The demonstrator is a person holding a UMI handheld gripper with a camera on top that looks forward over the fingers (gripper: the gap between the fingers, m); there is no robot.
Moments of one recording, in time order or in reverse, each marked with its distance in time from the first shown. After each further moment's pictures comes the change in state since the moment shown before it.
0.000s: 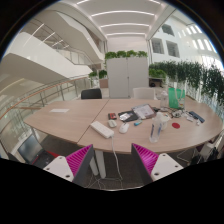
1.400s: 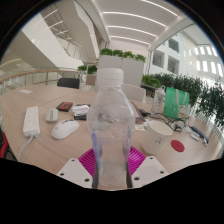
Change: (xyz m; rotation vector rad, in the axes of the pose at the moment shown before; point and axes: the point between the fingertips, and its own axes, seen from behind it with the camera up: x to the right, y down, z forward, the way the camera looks) arm 0.265 0.036 0.394 0.063 0.157 -0.208
